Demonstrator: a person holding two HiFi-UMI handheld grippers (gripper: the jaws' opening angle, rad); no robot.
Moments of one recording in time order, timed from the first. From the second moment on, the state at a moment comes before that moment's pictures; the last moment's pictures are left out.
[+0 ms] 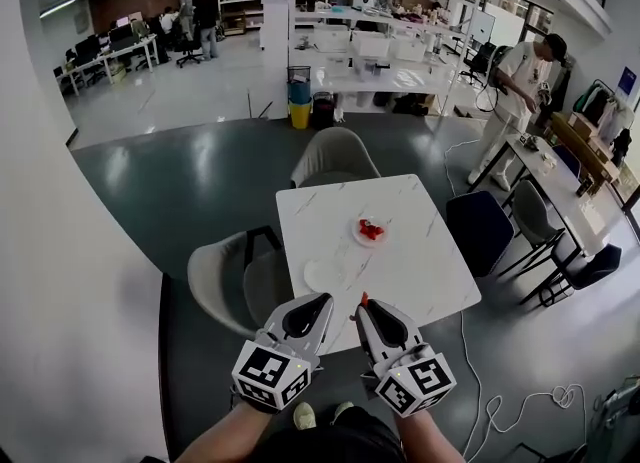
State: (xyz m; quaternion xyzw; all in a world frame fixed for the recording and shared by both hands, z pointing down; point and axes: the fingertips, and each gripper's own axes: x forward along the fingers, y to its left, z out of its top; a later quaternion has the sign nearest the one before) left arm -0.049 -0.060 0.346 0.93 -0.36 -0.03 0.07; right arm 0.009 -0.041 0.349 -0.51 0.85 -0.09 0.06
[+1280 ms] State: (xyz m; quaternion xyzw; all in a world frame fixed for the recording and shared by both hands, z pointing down) left arm -0.025 -0.278 0.436 0.89 -0.44 -0.03 0.09; right arm 0.028 -0.284 0.465 -0.41 0.89 -0.17 -0.03
